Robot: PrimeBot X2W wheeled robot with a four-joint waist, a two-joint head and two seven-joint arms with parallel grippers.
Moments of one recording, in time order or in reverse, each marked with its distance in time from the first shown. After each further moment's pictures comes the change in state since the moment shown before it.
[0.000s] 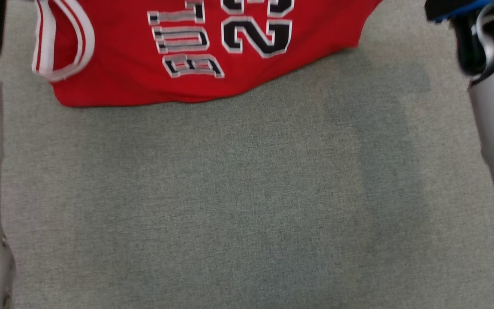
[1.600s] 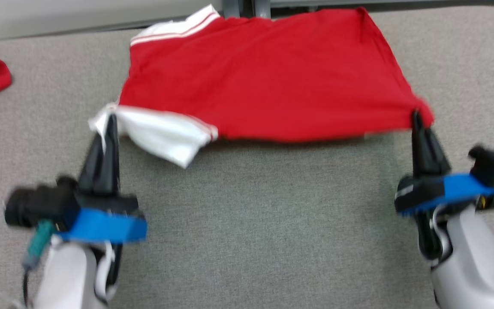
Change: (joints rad) left arm 0.778 -0.137 0.032 -0.303 -0.101 0.080 -0.030; right arm 0.644 0.054 -0.081 -0.198 0.168 0.000 0.000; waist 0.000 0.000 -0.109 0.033
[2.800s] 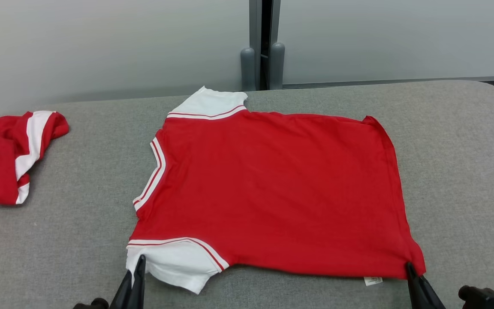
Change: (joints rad) left arm 0.523 -0.060 -0.011 -0.020 -0.037 -0.034 0.000; right arm 0.582 0.022 -0.006 -0.138 0.040 0.000 0.052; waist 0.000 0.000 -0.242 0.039
